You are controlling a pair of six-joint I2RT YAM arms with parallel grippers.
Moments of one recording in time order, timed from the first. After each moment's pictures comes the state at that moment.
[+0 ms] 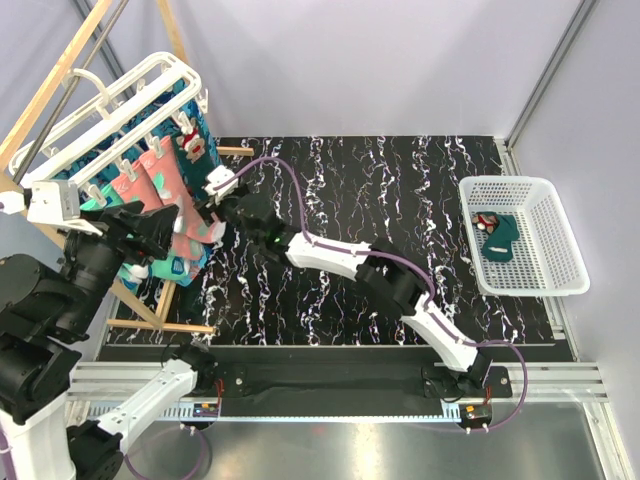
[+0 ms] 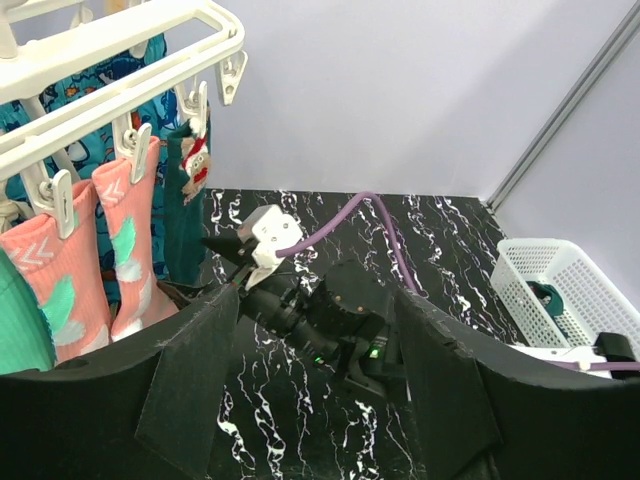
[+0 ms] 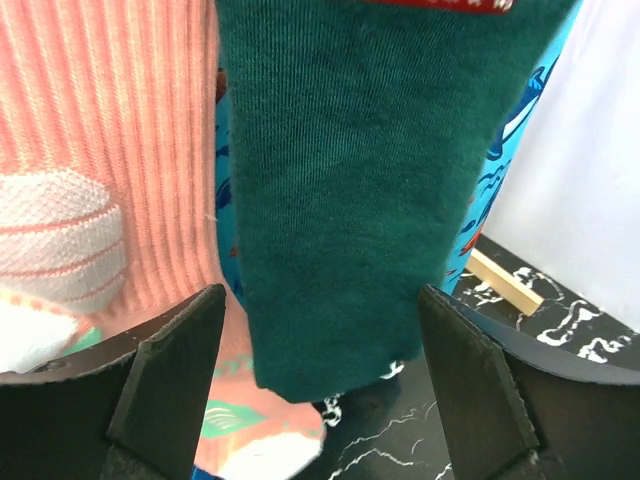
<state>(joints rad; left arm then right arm) -0.43 0.71 1.67 -0.93 -0.16 -0.26 1.04 2.42 2.01 0.58 0.19 -0.14</state>
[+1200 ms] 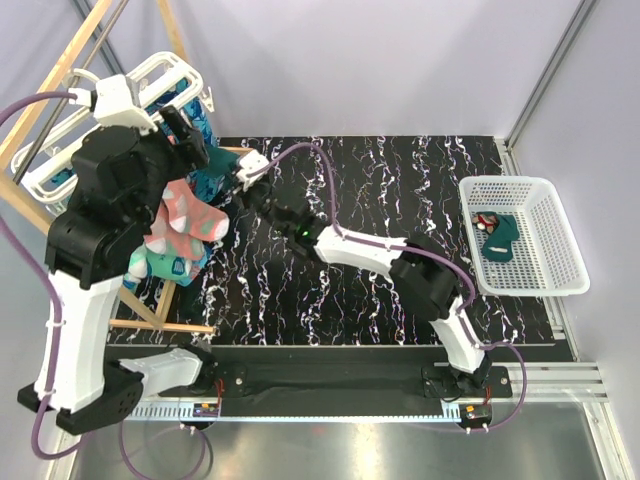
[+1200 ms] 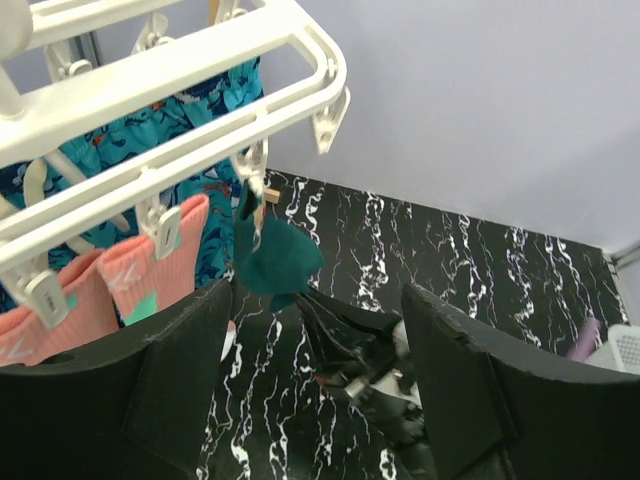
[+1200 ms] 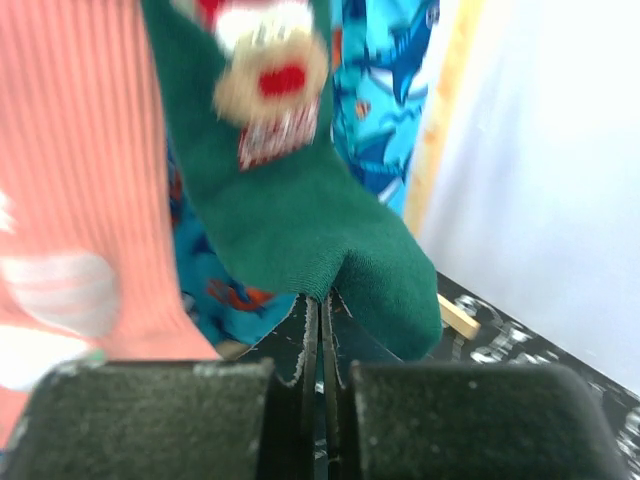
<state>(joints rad) -0.43 1.15 1.92 -0.91 -0.46 -0.34 1.00 2.17 1.70 0.73 0.19 -0.15</state>
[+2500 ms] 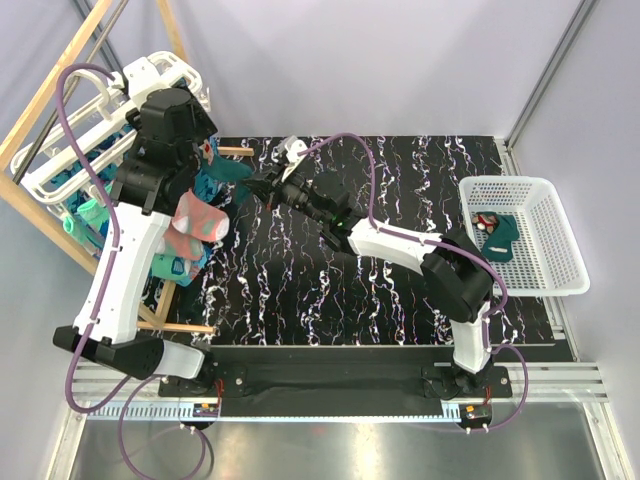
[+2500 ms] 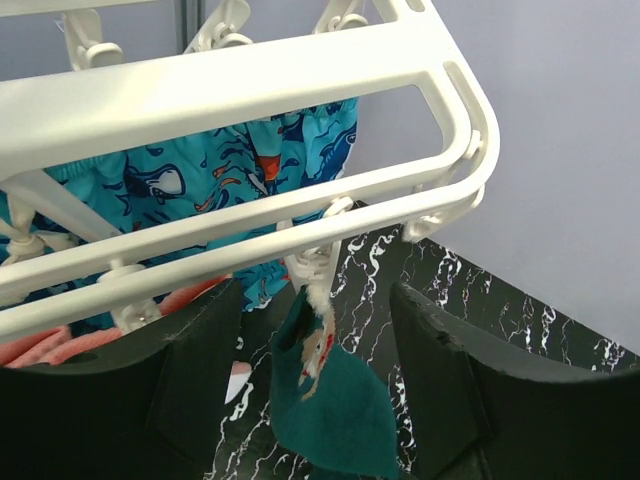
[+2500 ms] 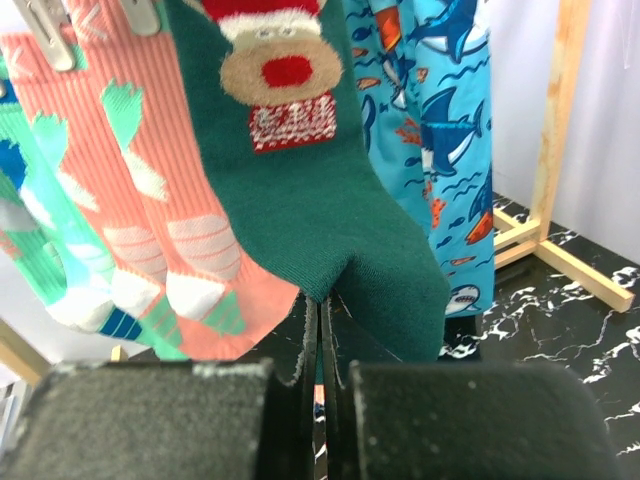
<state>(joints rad) -0.32 1.38 1.86 -0.74 -0.66 -0.47 0.86 1.96 1.46 0.77 -0.21 0.26</state>
